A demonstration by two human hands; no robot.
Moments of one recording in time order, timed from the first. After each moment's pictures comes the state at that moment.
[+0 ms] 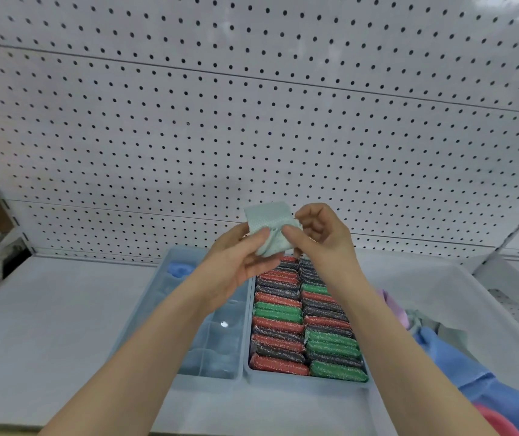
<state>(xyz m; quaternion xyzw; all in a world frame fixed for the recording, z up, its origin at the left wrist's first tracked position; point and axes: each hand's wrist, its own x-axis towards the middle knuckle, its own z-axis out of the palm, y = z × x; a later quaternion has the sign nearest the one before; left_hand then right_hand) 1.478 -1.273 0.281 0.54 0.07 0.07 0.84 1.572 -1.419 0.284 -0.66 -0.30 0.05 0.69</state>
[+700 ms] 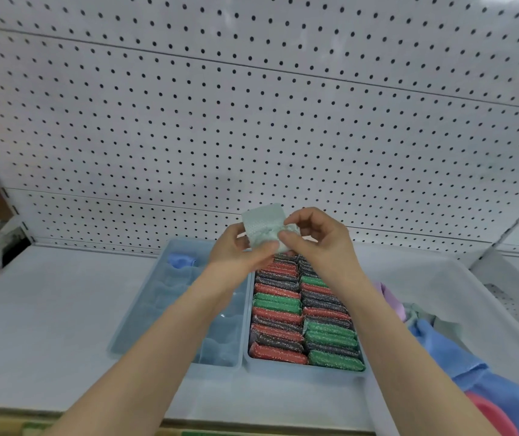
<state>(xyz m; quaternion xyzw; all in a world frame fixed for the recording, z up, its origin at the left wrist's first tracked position) 1.483 -1.282 0.258 0.61 0.19 0.14 0.76 1.567 -1.424 0.277 -0.71 -0.33 0.04 0.62</state>
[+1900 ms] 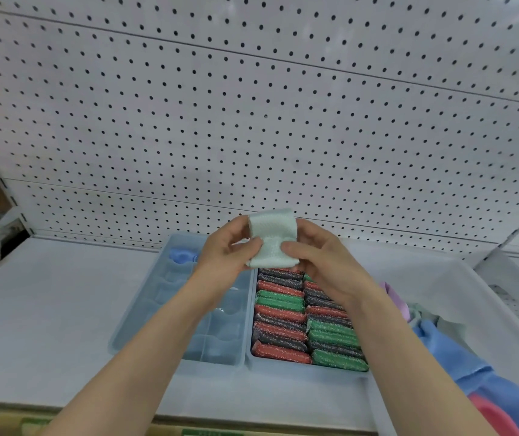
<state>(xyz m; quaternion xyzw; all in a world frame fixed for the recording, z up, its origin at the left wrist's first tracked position) 1.475 -1.265 0.248 0.64 0.07 0.19 0.74 1.573 -1.421 0.262 -0.62 -0.27 0.29 0.68</state>
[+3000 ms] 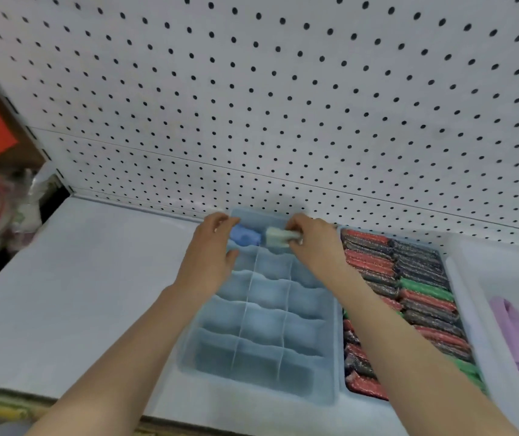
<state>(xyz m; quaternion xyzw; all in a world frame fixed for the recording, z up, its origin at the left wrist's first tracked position) 1.478 -1.084 0.115 0.93 0.20 0.14 0.28 1.620 -1.244 0.141 -0.92 -0.33 0.07 0.19</state>
